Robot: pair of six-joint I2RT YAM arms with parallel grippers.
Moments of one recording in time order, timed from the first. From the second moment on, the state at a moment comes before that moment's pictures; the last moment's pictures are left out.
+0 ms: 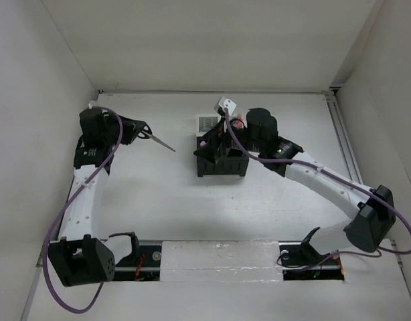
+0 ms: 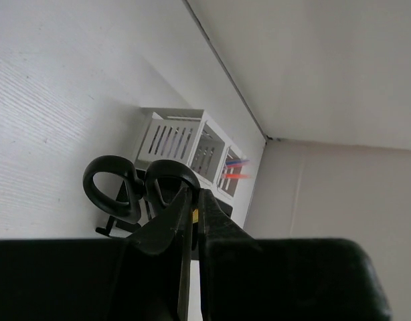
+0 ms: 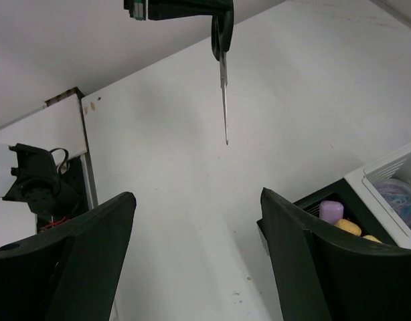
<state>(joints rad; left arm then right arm) 0.09 1.13 1.05 -0.37 0.33 -1.06 0.75 1.40 1.21 0.01 -0.47 0.13</state>
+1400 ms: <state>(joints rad) 0.09 1.04 1.07 -0.39 0.48 -0.97 0.90 2.02 1.83 -0.07 -0.38 0.11</state>
